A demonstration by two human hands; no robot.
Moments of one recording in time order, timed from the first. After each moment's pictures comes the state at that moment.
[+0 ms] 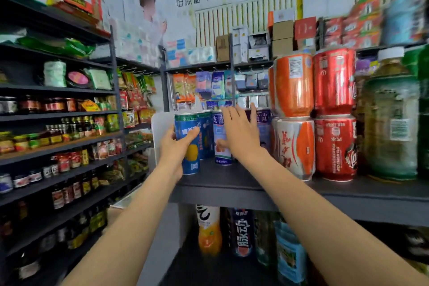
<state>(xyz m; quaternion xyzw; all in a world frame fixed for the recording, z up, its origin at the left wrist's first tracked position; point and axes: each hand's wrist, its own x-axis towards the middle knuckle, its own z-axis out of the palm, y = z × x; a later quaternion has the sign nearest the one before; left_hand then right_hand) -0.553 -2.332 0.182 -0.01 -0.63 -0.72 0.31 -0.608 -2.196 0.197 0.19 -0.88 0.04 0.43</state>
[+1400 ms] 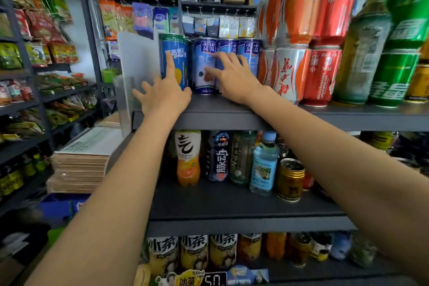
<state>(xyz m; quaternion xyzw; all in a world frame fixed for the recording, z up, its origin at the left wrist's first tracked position) -0.551 -2.354 0.152 0.03 -0.94 -0.23 0.25 -0.588 -2.194 0.174 0.19 -0.91 -0.13 0.36</state>
